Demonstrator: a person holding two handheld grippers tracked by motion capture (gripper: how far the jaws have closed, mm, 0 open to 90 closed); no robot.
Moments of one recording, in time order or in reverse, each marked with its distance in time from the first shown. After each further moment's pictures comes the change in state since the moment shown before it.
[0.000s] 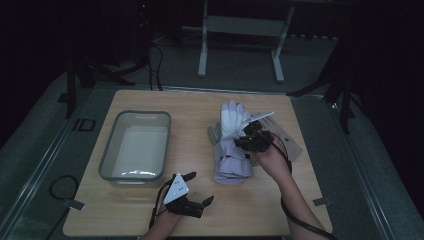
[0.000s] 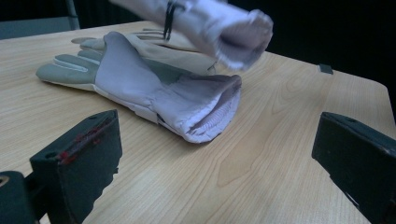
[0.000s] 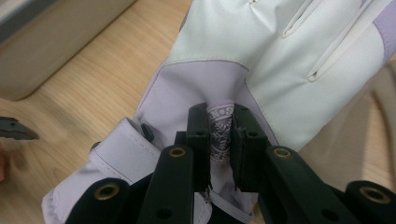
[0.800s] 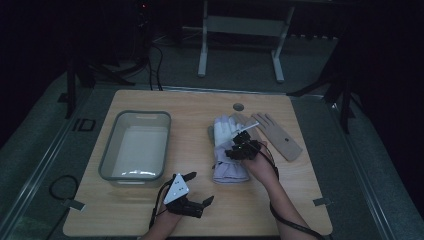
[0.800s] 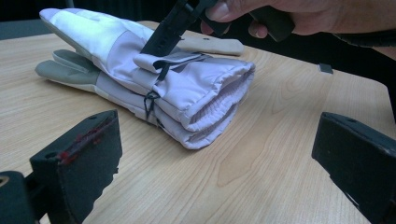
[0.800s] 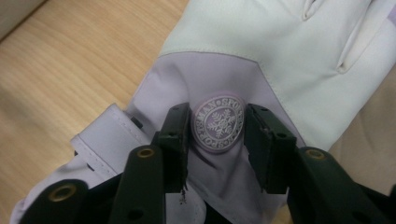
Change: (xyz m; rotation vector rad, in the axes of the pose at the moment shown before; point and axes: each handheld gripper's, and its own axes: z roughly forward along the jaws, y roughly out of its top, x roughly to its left) left arm 0.000 0.000 0.000 -0.002 0.001 0.002; right arm -0.001 -0.024 0.066 0.072 0.010 0.016
